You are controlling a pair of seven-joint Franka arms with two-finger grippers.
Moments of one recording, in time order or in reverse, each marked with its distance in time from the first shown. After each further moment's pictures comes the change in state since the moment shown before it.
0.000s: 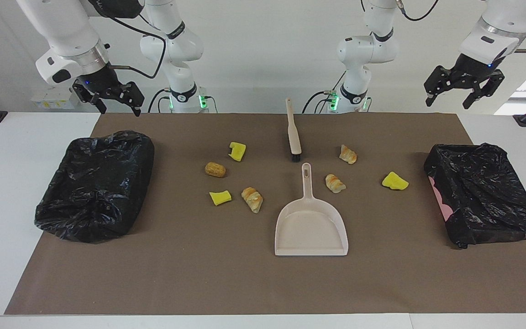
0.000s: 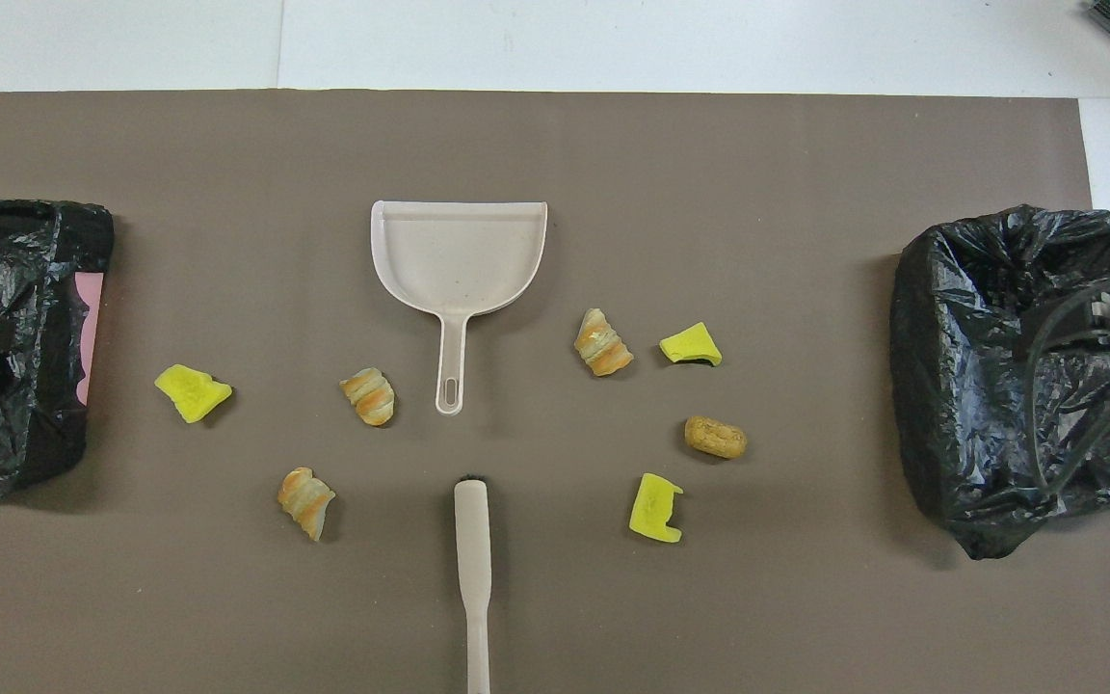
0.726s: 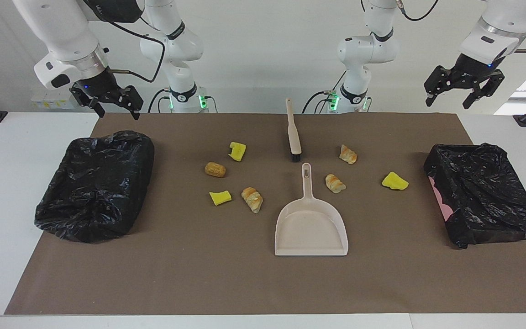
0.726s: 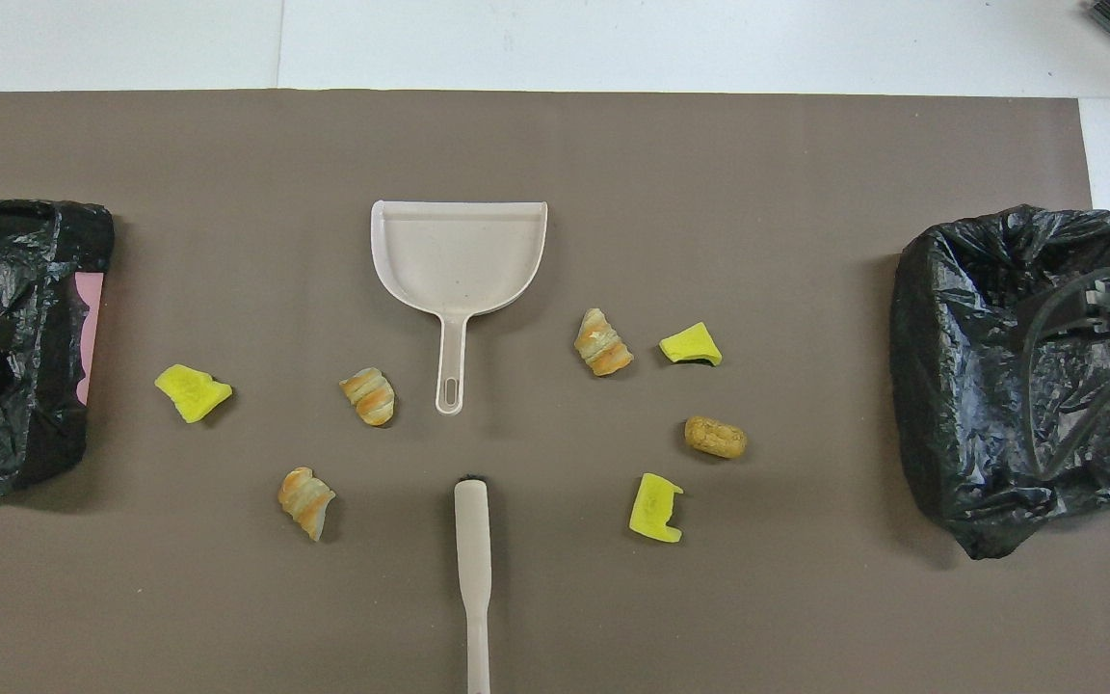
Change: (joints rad) left arm 0.000 0.000 0.000 0.000 0.000 0.000 0.000; right arm 0.003 0.011 0.001 0.010 -0.004 0.000 -0.004
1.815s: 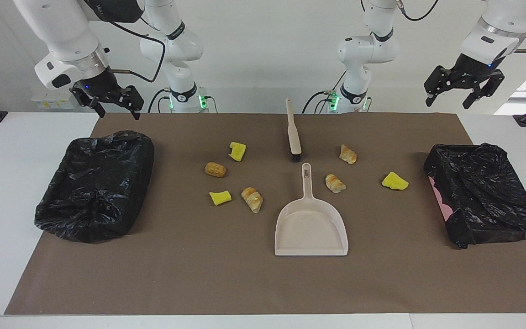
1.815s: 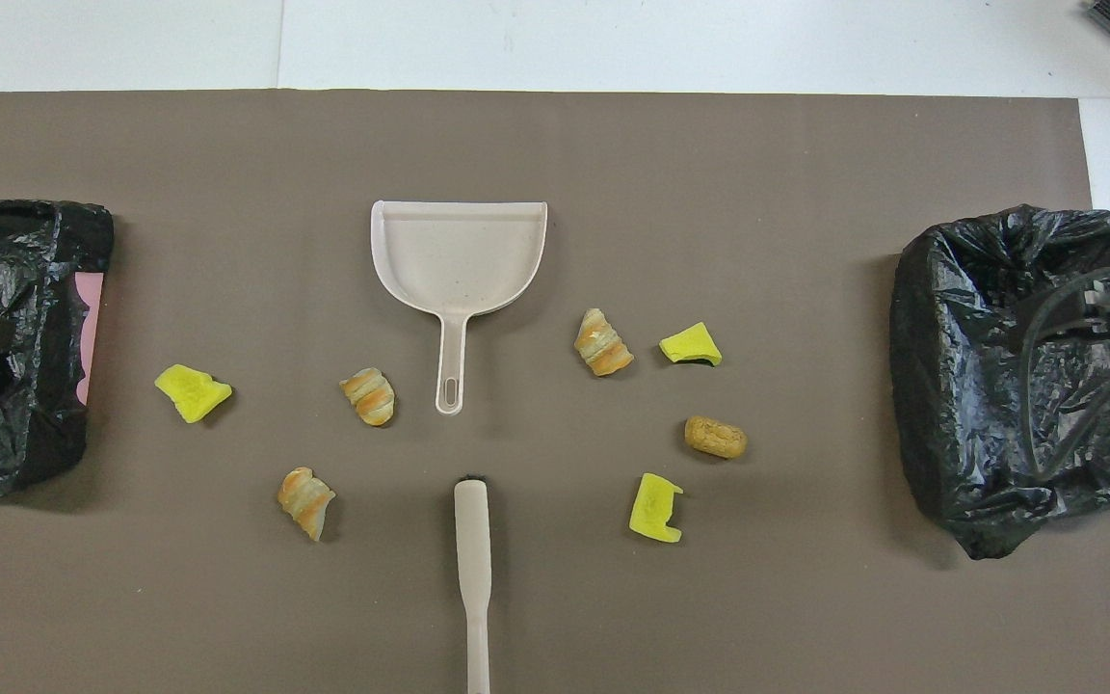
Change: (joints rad) left arm 0.000 0.000 0.000 0.000 0.000 0.000 0.000; right arm 0.000 0.000 0.001 0.000 0.000 0.000 0.000
